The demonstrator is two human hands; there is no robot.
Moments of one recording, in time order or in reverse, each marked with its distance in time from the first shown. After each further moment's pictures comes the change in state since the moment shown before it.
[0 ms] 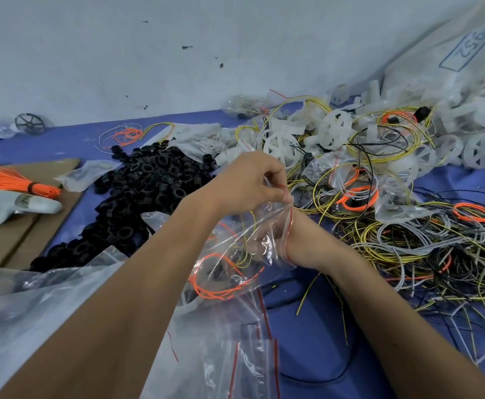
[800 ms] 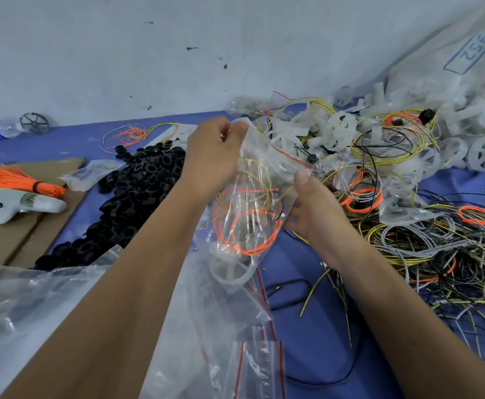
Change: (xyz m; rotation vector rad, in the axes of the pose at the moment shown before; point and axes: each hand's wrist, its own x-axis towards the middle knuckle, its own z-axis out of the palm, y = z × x) left_hand -0.007 -0.003 -0.032 -0.033 0.651 -0.148; right_hand 0.006 -0.008 -0.013 0.749 0.317 0.124
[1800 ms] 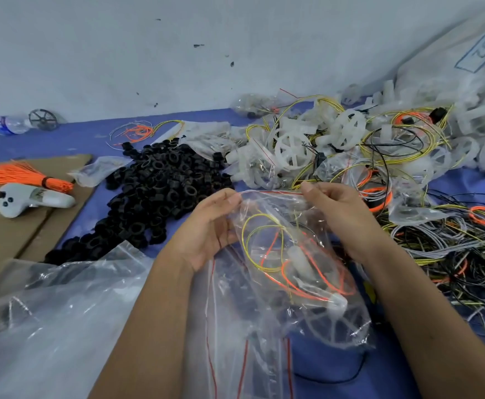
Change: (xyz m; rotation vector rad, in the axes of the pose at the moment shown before) left_hand -0.081 -0.071 0.001 -0.961 -0.462 -0.505; right_hand -0.006 -0.012 -0.020 -0.414 0.148 -0.086
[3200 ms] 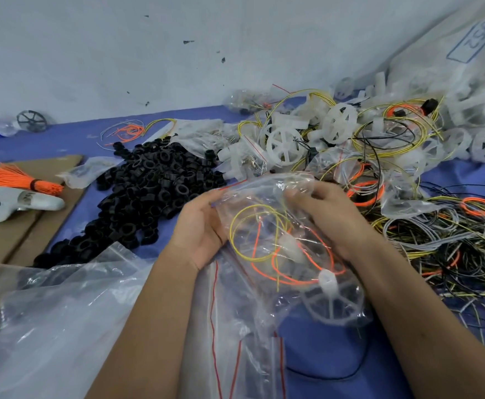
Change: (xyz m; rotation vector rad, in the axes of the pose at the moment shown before) left_hand 0.017 -0.009 0.005 -0.313 0.110 -0.052; right_hand -0.003 0.002 0.006 -0.002 0.000 0.078
